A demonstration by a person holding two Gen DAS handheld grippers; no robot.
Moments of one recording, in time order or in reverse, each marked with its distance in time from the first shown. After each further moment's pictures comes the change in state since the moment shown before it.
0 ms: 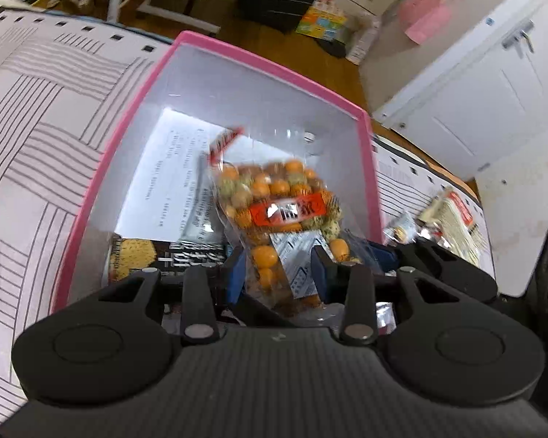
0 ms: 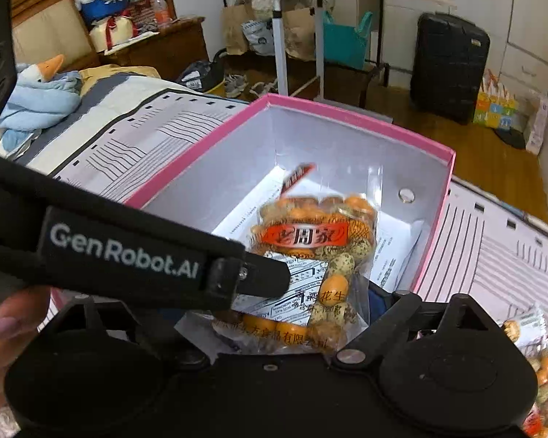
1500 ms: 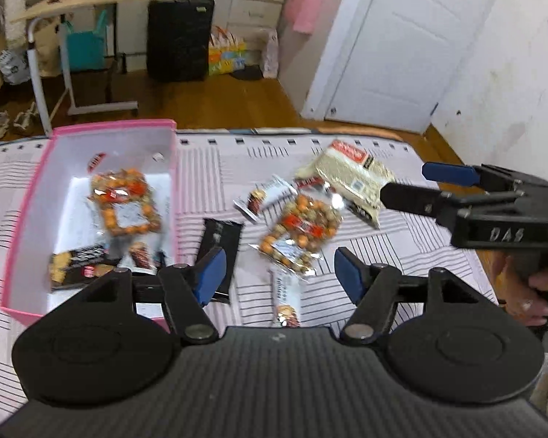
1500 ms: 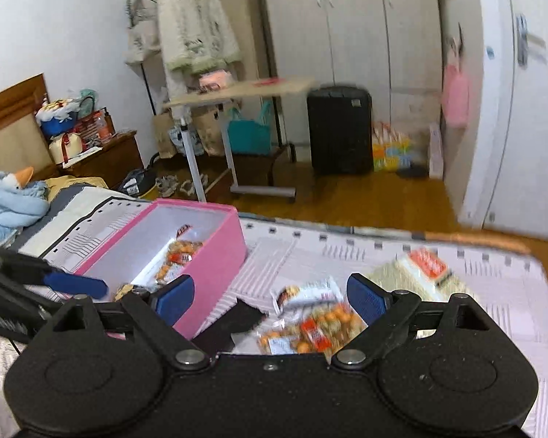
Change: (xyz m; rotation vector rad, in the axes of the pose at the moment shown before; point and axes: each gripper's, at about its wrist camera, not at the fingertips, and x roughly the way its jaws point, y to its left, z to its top) left arm -0.077 -0.199 -0.124 0.426 -0.104 -0.003; right arm -0.232 -0.141 -0.102 0.208 -0.296 -0.131
